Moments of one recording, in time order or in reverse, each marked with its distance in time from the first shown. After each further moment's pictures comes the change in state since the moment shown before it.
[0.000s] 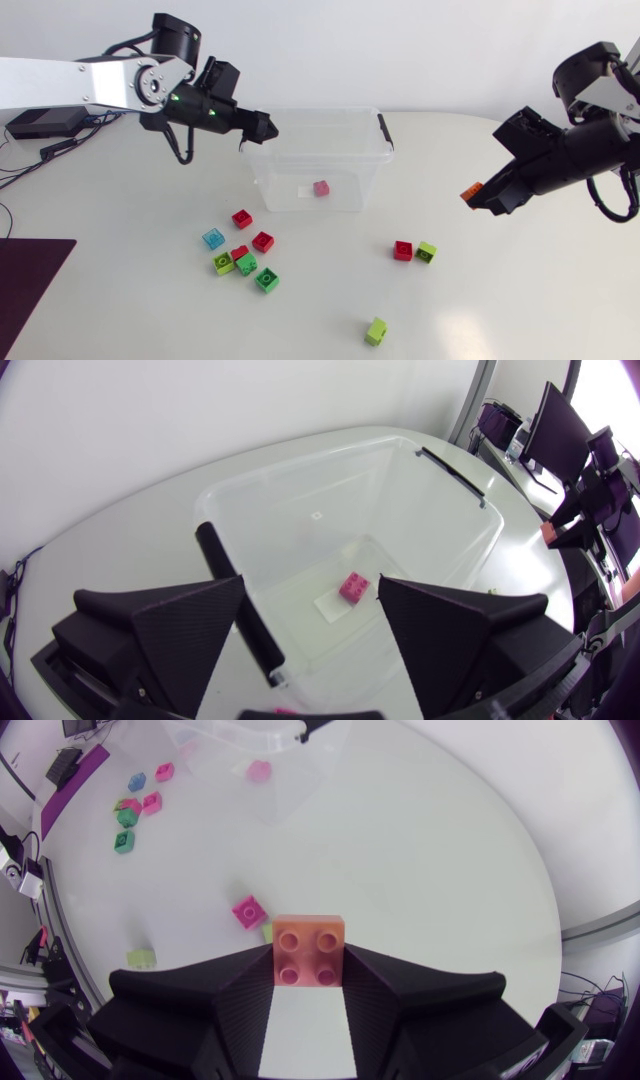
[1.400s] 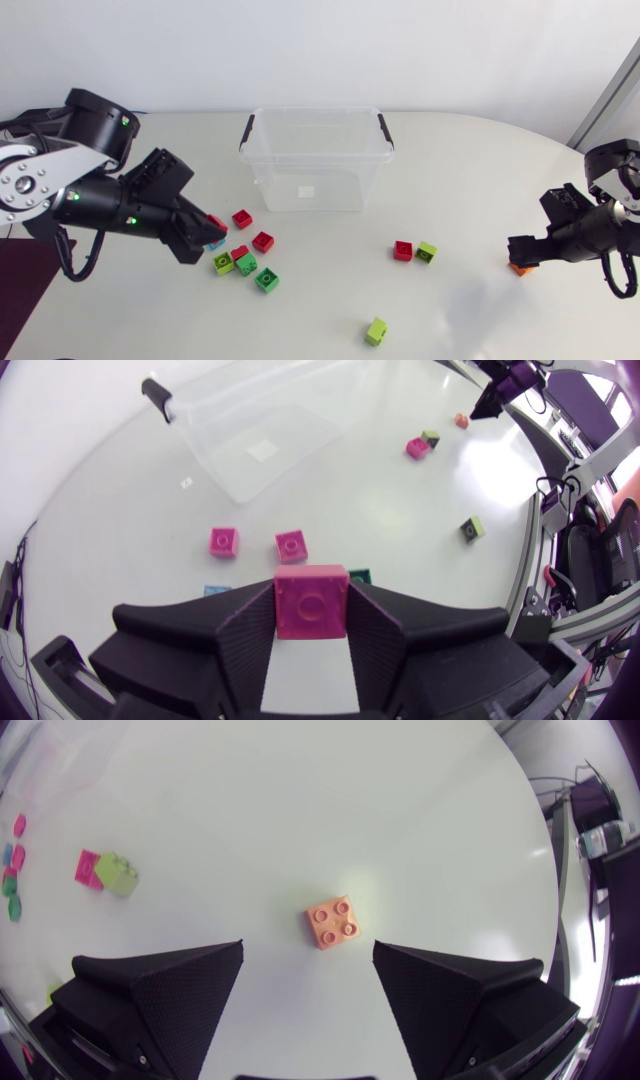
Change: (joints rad) left arm -0.028 -0.570 -0.573 -0.267 0.002 0.254; right arm -0.310 0.037 -0.362 0.301 0.261 0.237
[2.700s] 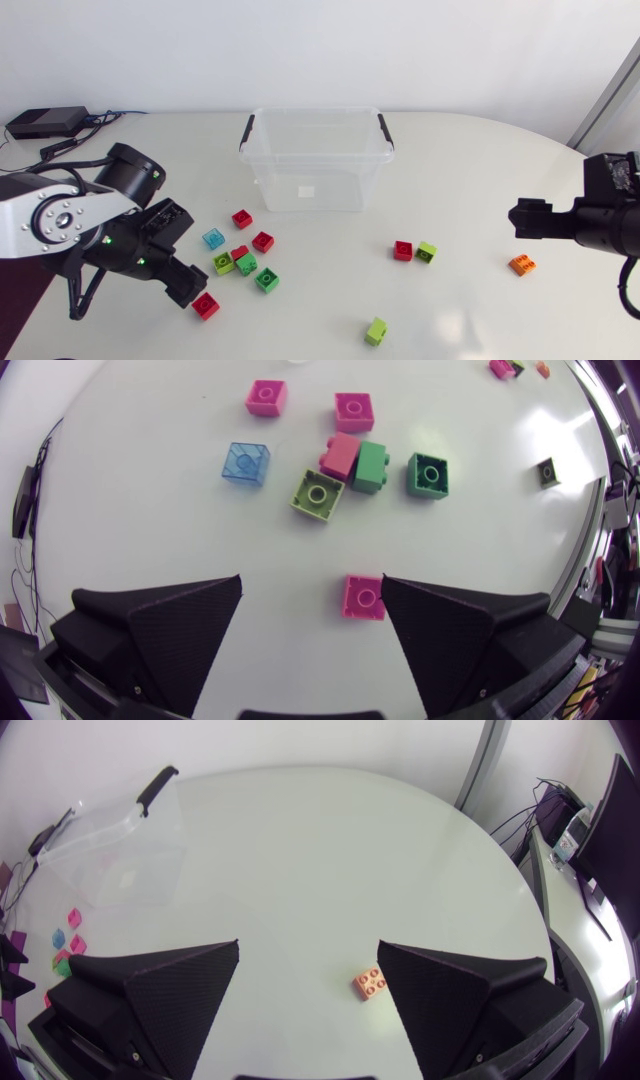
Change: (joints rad) left arm -0.041 0.061 -0.134 -0.092 -0.328 -0.138; right arm 0.214 -0.529 -0.077 -0.001 0.008 0.356
